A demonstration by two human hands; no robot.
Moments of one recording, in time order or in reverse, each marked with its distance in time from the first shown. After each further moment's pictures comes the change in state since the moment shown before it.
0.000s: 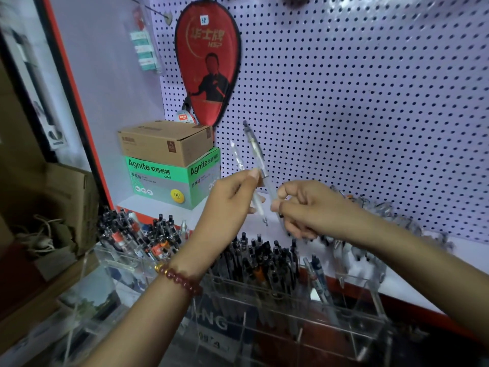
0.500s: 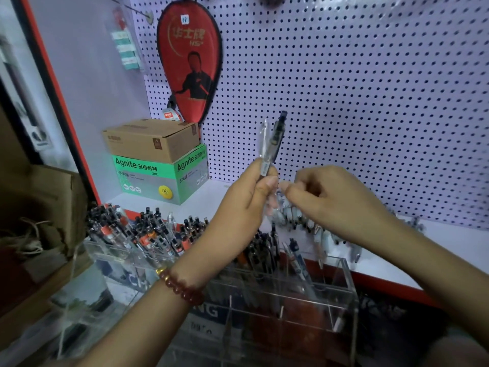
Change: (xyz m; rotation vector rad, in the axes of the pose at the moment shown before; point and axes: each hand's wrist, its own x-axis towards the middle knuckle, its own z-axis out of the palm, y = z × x) left_hand -0.028 0.023 0.029 0.017 -0.215 0.227; right_hand -0.053 -0.012 -0.009 -0.444 0.431 -0.087
